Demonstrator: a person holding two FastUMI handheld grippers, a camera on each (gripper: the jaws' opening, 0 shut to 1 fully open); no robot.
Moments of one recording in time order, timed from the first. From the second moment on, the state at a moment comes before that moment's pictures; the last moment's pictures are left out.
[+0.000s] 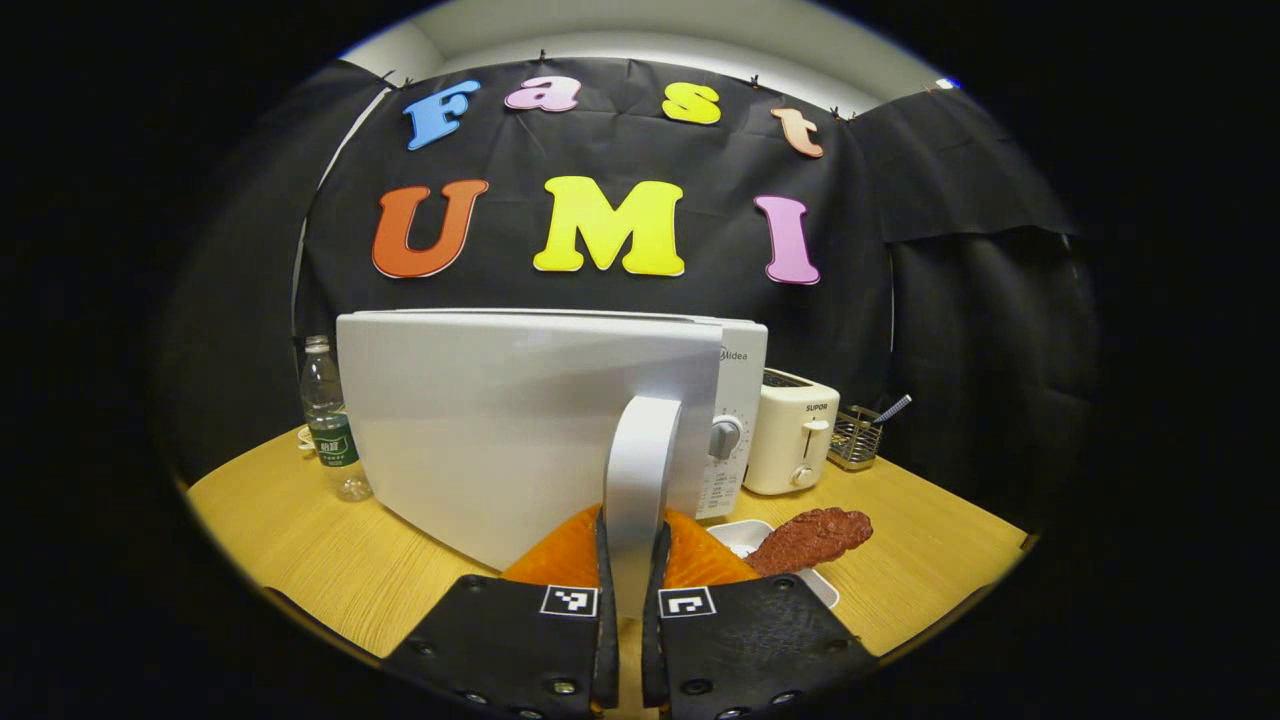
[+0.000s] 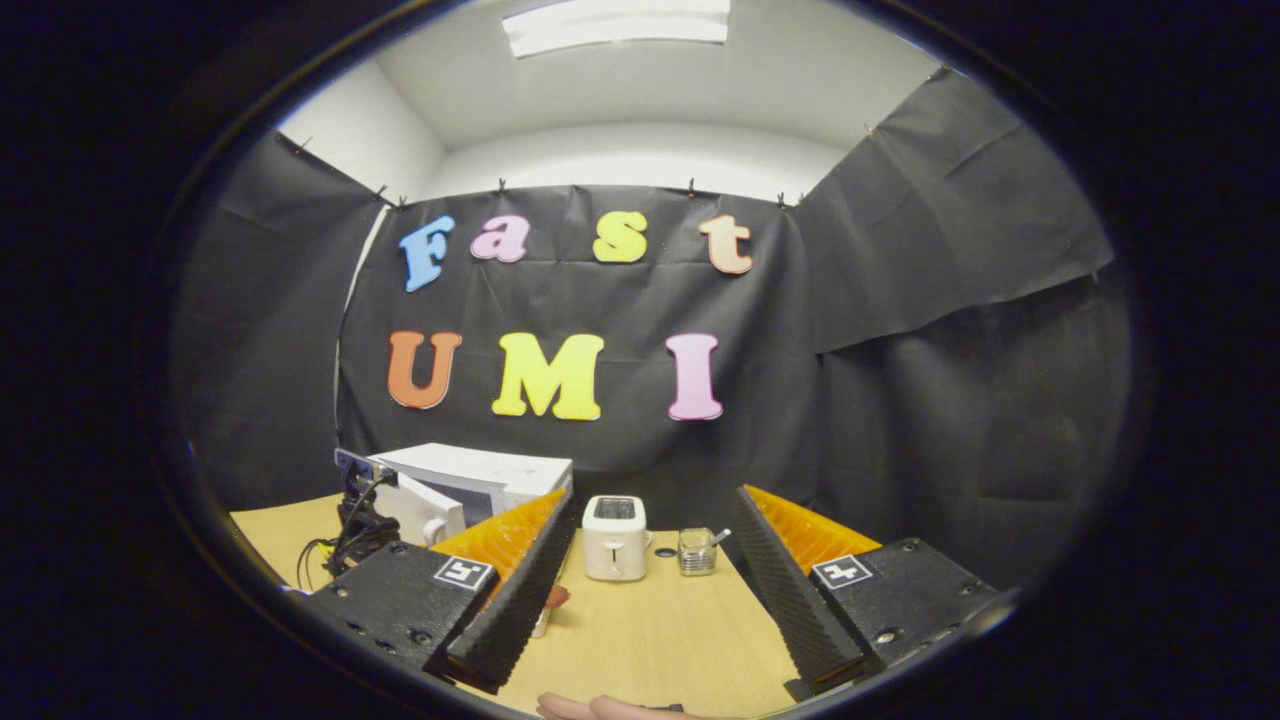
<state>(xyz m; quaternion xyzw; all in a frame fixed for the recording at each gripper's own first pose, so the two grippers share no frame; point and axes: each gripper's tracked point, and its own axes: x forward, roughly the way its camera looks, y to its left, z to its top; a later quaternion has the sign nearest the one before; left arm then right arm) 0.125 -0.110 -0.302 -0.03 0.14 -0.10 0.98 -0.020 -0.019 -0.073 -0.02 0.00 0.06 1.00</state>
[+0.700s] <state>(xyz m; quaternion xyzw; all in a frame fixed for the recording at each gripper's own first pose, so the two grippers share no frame) 0.016 0.041 -0.297 0.00 0.14 -0.04 0.99 -0.024 0.042 -0.103 -0.02 0.03 0.11 0.99</state>
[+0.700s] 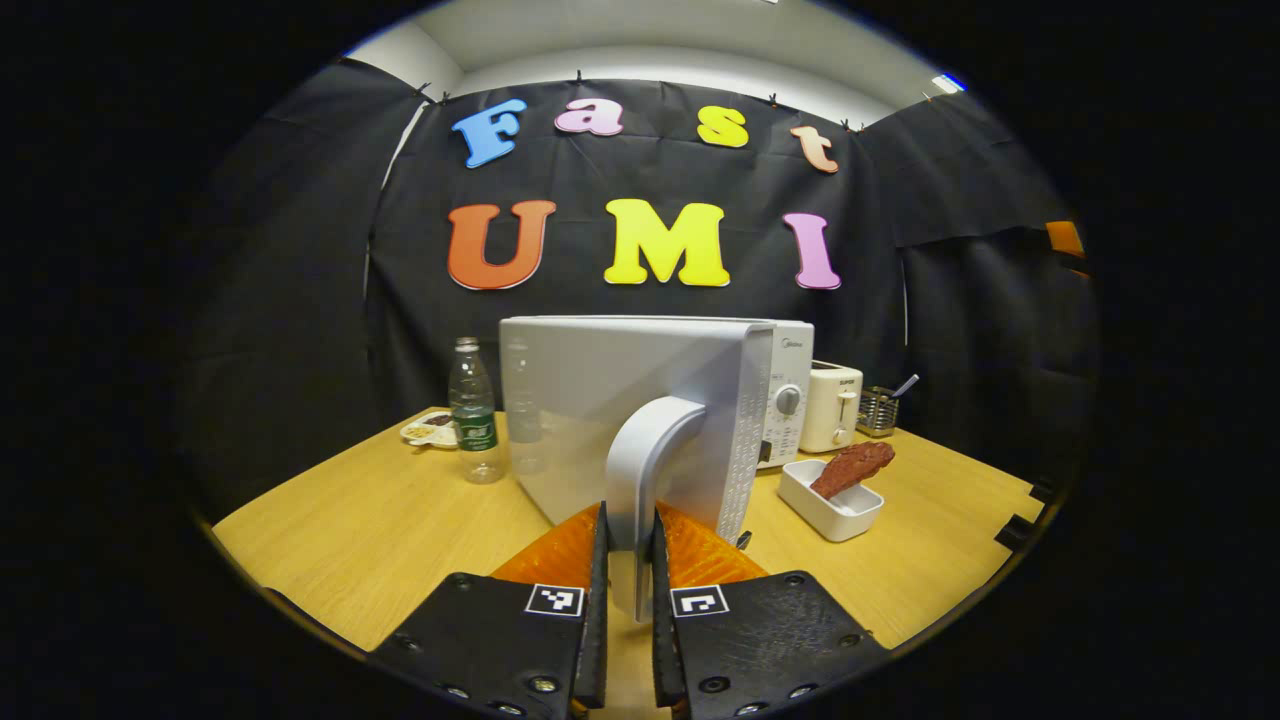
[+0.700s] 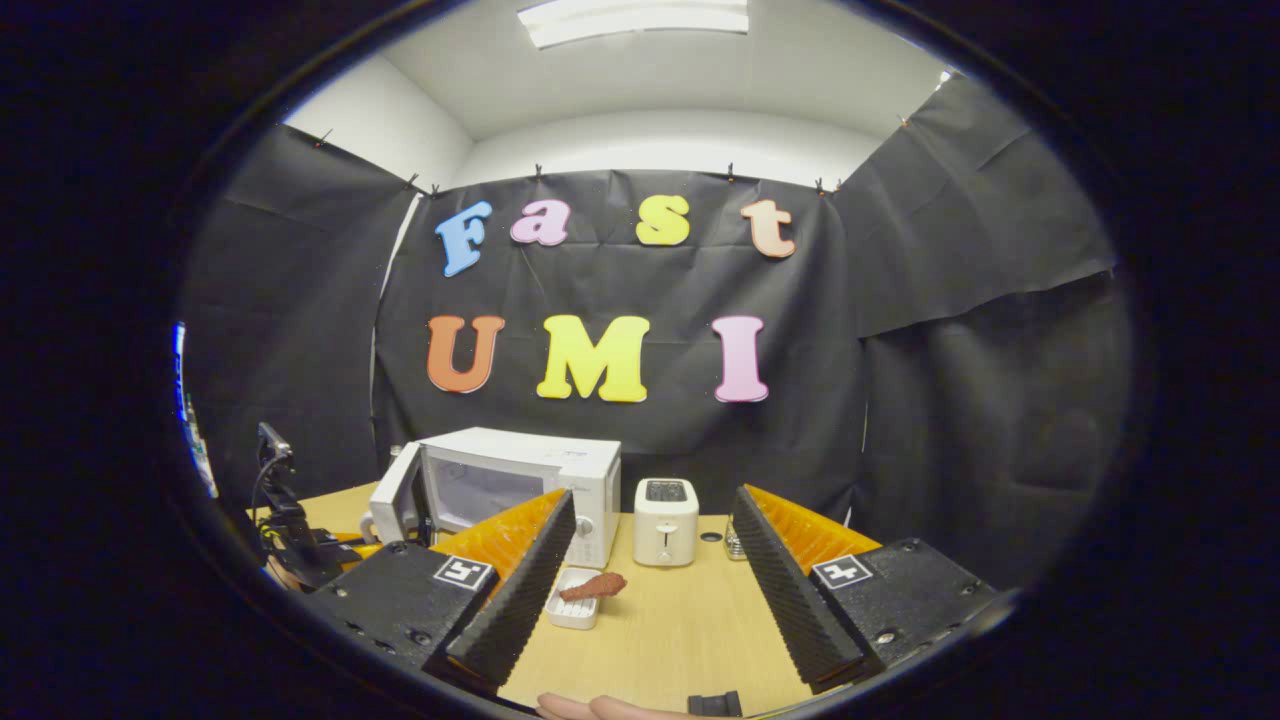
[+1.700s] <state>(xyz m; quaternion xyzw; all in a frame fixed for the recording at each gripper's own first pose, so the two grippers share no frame) -0.070 0.126 -0.211 -0.01 0.11 0.07 0.99 0.058 0.053 -0.210 -0.02 0.19 0.12 0.97</state>
